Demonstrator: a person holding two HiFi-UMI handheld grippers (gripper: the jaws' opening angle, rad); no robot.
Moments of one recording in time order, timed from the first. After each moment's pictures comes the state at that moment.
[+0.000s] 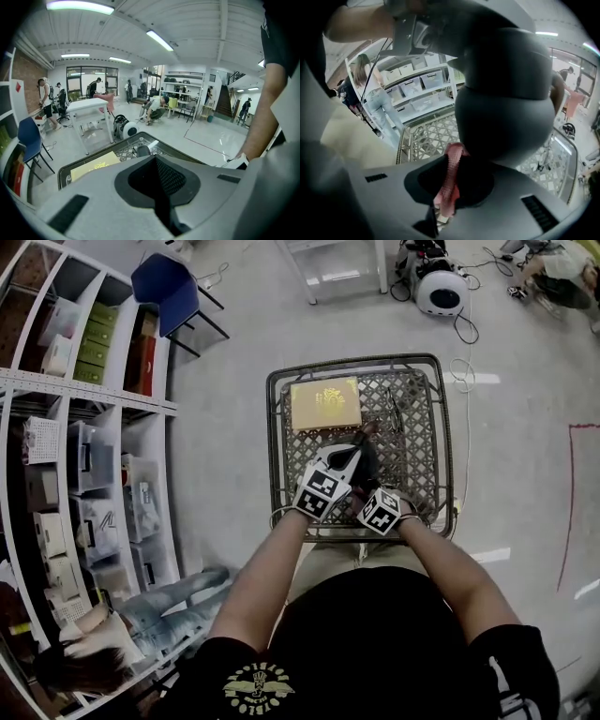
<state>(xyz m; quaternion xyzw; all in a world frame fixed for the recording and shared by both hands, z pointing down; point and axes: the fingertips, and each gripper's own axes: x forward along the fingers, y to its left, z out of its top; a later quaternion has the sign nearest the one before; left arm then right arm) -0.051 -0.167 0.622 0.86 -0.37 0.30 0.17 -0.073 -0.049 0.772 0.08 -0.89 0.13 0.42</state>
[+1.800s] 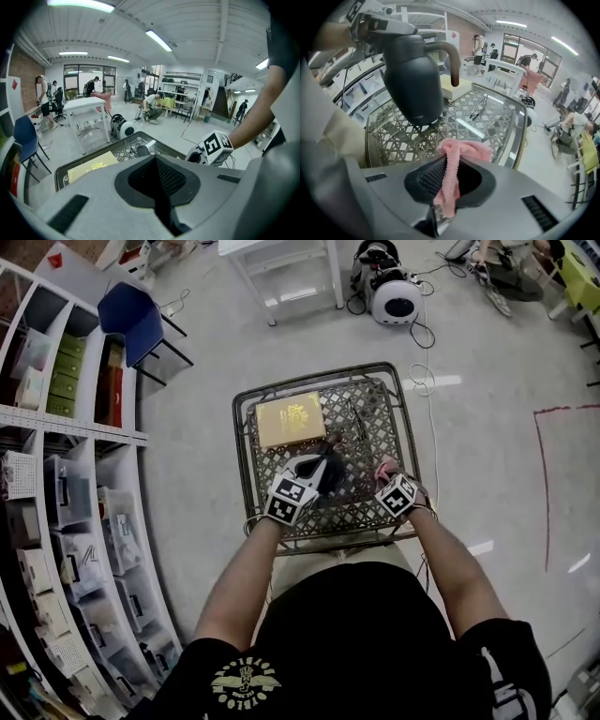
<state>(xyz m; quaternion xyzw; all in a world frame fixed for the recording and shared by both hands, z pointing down) -0.050 -0.169 0.622 0.87 -0.36 0.29 0.18 0.097 -0.124 0.803 0.26 -0.81 0.18 0.50</state>
